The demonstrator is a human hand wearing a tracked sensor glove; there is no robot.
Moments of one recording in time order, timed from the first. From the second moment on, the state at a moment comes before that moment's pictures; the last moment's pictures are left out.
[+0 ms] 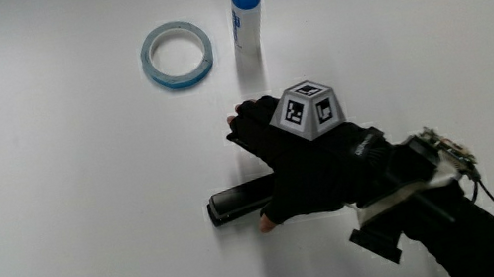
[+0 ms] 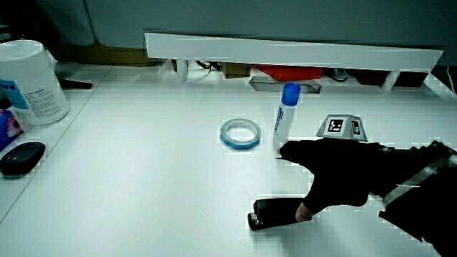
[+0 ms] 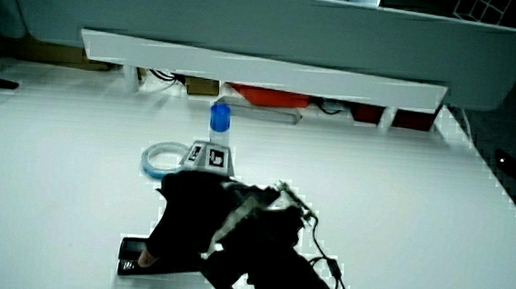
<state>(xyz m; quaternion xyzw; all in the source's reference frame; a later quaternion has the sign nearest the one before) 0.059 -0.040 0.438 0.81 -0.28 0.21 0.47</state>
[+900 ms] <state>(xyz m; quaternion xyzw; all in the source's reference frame) 0.026 -0.032 0.489 0.81 -0.27 0.21 0.48</state>
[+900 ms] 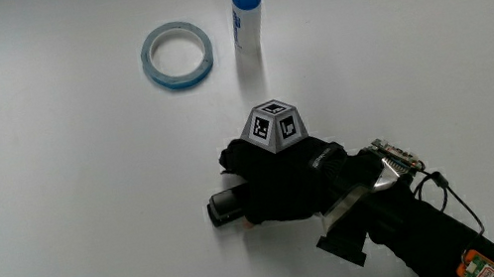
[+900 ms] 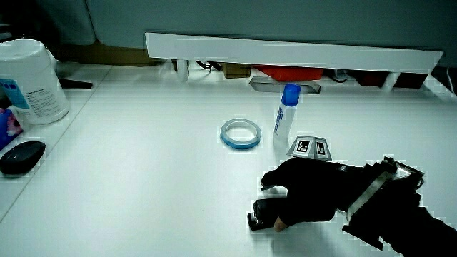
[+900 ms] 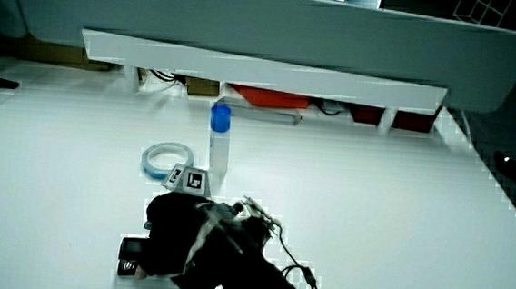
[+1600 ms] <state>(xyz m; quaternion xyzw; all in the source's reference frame) 0.032 -0.041 0.462 0.83 -0.29 0.25 0.41</state>
